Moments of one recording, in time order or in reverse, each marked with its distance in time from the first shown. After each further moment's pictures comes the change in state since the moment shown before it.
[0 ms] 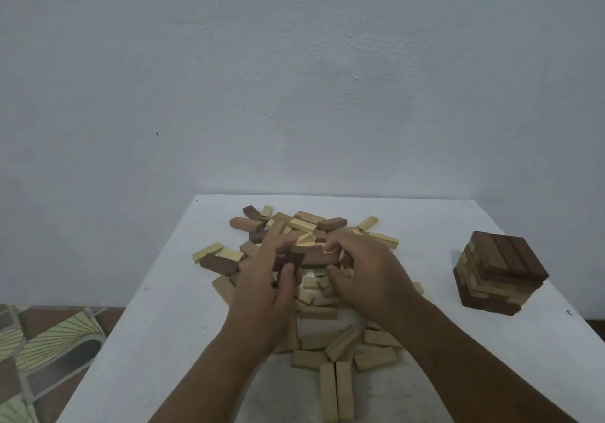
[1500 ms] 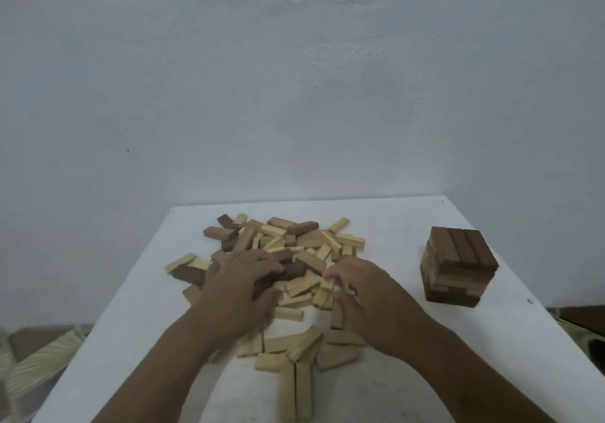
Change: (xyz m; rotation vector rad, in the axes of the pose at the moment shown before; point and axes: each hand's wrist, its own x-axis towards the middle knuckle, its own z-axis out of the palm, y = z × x) left_hand 0.027 -0.003 -0.004 0.616 -0.389 0.022; right_hand -0.044 0.036 -0.033 0.054 -0.195 0.036
